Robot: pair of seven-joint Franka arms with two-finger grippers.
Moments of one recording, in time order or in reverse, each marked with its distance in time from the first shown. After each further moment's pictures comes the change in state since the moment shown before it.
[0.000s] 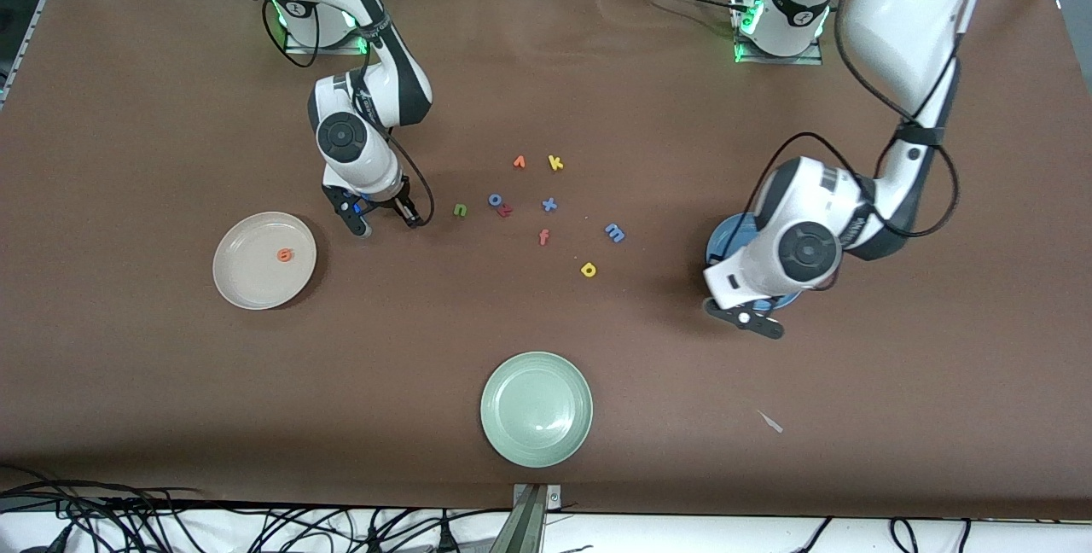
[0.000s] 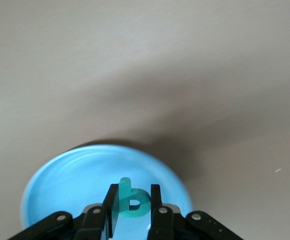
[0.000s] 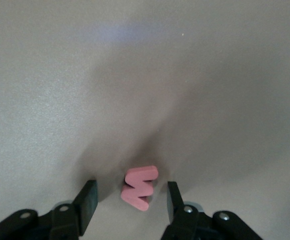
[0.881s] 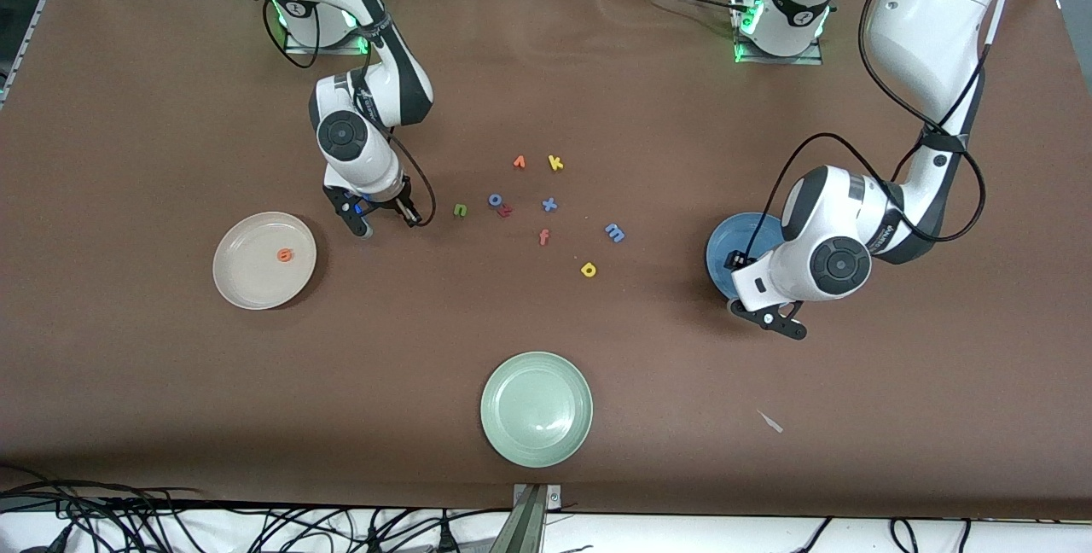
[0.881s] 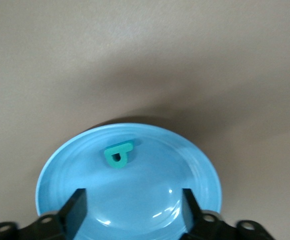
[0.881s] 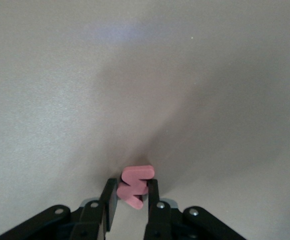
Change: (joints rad) left arm 0.050 0.012 -0.032 -0.024 0.000 -0.010 0.022; right arm 0.001 -0.004 0.000 0.007 0.000 0.009 -0.003
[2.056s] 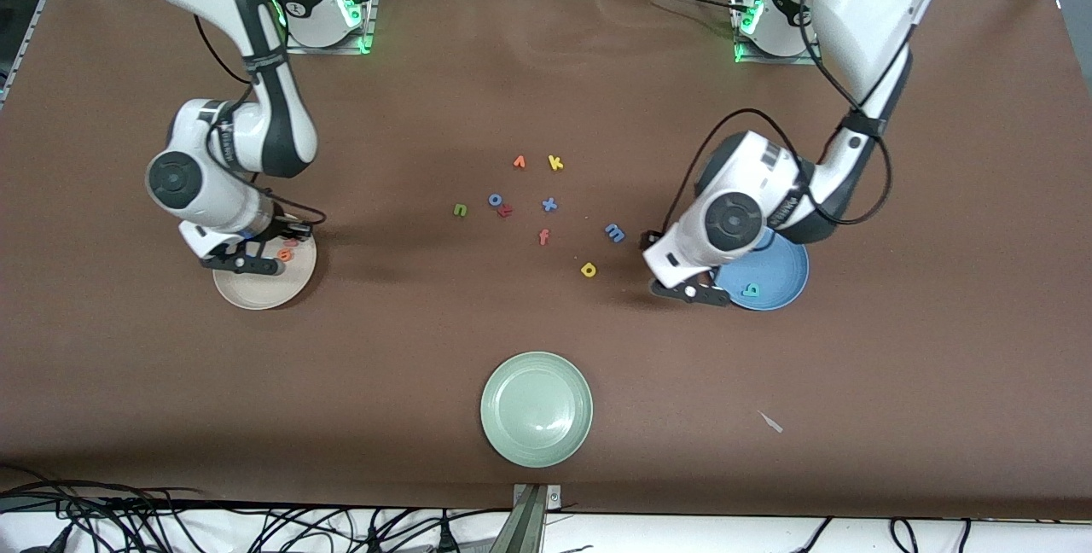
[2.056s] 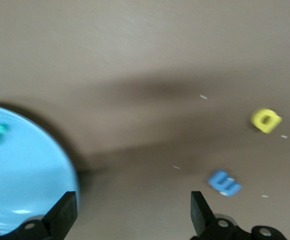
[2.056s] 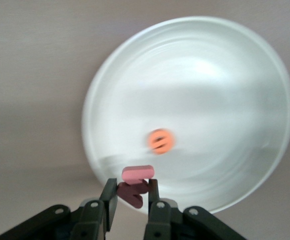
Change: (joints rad) left arm -0.141 -0.003 -0.124 0.011 -0.006 0.002 -0.461; right arm -0.117 0.006 -0.322 0.142 -0.004 -0.263 -1.238
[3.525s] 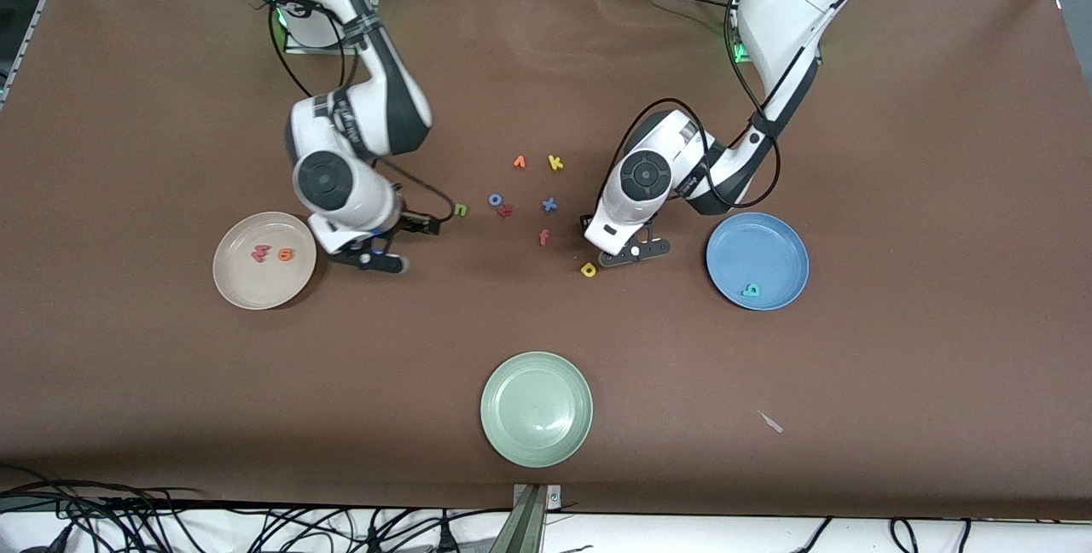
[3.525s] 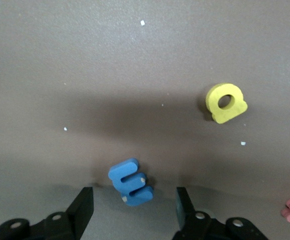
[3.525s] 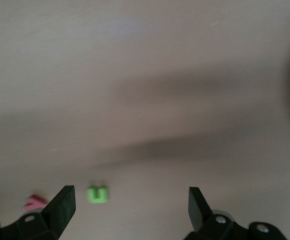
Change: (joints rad) left arm -0.132 0.062 0.002 -0.159 -0.023 0.324 -0.509; right arm 0.129 0.045 0.279 0.244 0.013 -0.160 0.540
